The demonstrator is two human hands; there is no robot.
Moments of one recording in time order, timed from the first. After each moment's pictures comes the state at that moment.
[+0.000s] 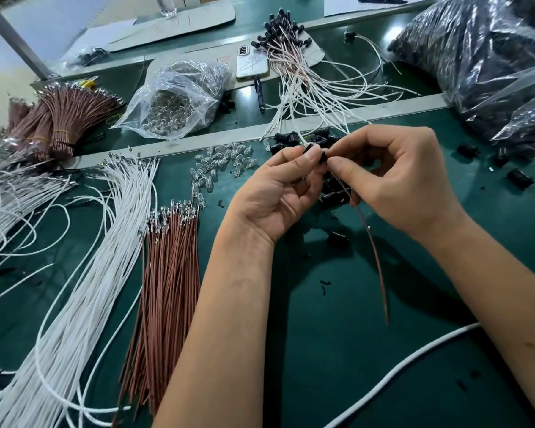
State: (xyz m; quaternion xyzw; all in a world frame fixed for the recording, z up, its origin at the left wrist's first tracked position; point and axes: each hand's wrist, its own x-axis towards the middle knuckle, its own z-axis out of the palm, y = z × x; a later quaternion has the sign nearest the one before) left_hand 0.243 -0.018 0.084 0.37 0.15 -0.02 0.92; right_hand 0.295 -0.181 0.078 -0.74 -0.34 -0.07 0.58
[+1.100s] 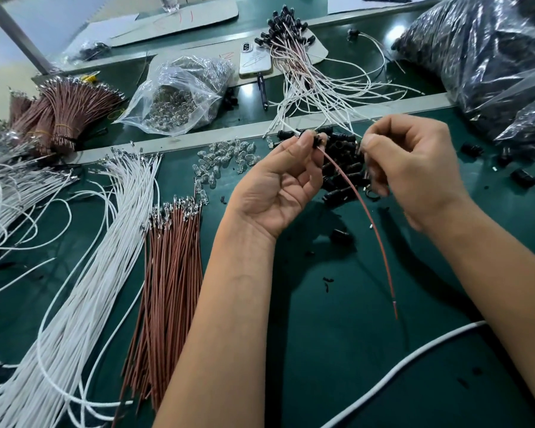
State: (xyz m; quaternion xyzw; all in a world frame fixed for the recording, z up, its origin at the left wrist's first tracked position) left_hand 0.239 -0.017 0.092 0.30 0.14 -0.02 0.94; right_hand 0.312 -0.183 0.072 -0.71 -0.22 -0.01 0.67
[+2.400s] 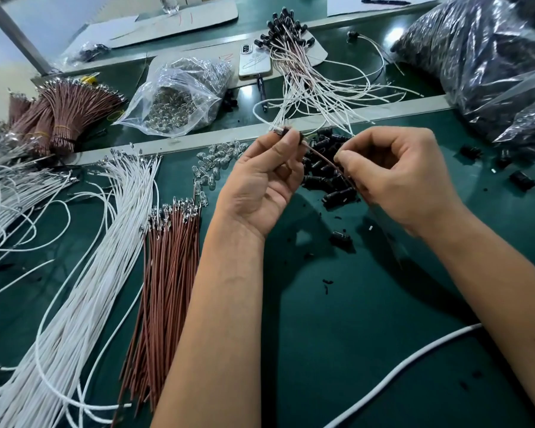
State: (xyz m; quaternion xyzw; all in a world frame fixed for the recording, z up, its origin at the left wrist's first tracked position) left_hand 0.241 -0.006 0.091 0.33 0.14 0.08 0.93; right_hand 0.304 -0.180 0.071 -0.74 -0.30 -0.03 0.61
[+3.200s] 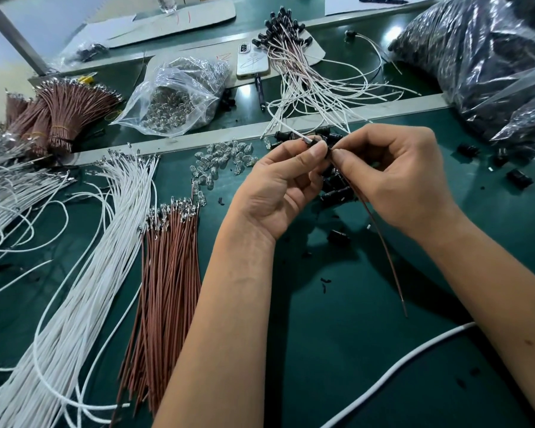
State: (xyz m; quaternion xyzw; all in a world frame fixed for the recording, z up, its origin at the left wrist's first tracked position) left_hand 0.242 -0.023 0.089 0.39 0.13 0.01 0.91; right_hand 0.300 -0.176 0.071 -0.72 -0.34 -0.08 0.60
